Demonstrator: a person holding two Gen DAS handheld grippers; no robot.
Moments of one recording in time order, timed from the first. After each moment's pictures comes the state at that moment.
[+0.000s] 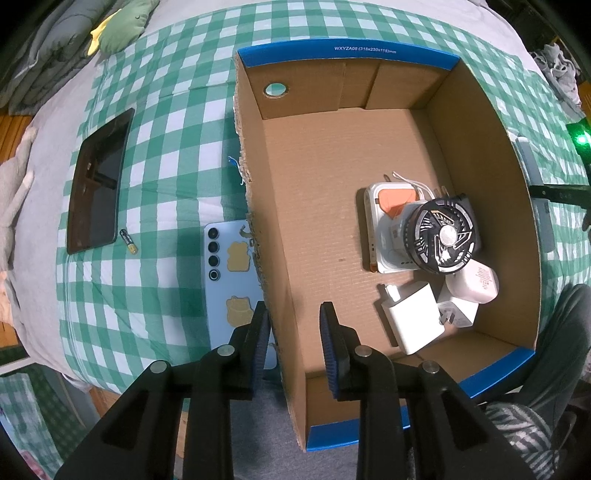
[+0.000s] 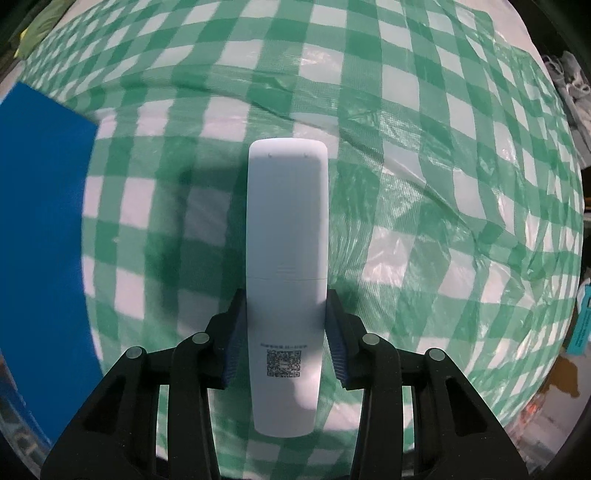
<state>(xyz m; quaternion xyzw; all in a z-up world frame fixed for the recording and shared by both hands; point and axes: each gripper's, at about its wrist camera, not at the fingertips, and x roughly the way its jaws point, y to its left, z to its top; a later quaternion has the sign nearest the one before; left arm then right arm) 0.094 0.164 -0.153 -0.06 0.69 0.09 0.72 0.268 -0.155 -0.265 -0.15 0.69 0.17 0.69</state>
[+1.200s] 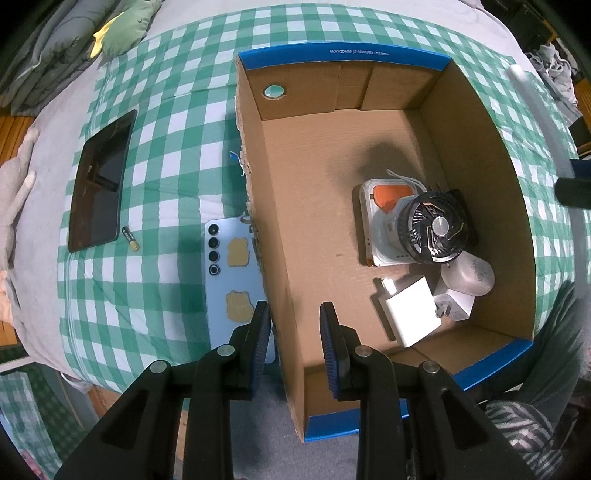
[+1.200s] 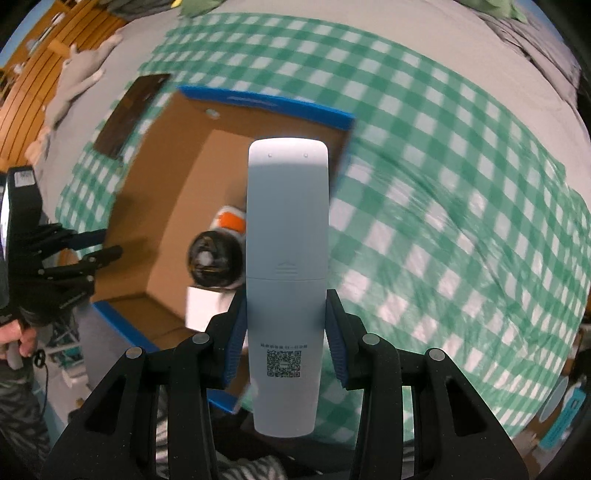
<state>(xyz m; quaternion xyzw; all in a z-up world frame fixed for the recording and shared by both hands) 0.091 0.162 -0.148 -0.06 0.69 0.09 0.72 0.188 -0.019 -0.119 -0.20 0.63 0.36 0.66</state>
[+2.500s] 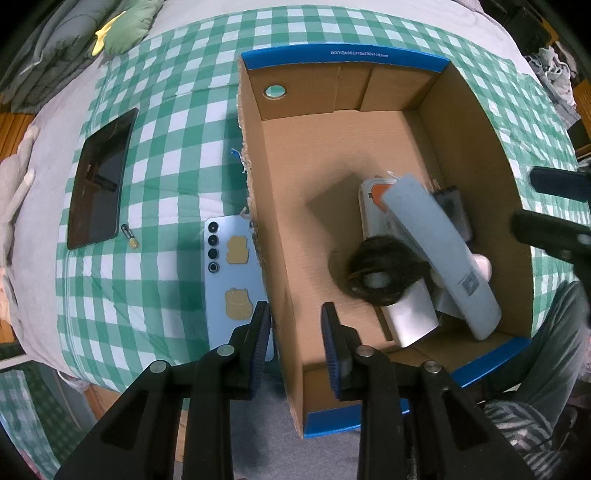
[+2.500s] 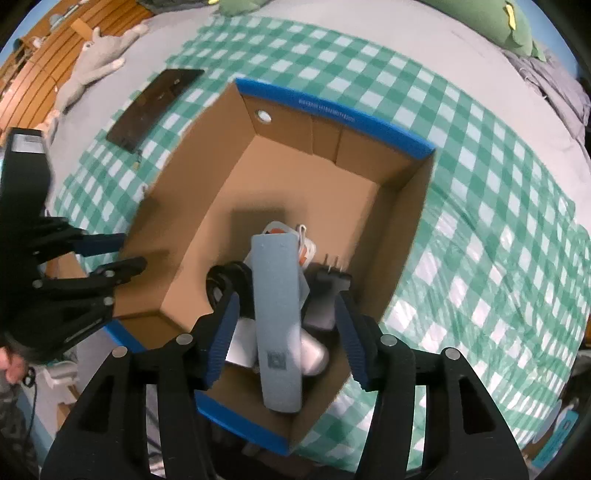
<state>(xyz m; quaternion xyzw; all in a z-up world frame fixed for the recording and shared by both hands) 0.087 0.158 -0.145 -0.06 0.68 0.09 0.72 0.147 0.027 -0.131 -0.22 0.58 0.38 0.69</state>
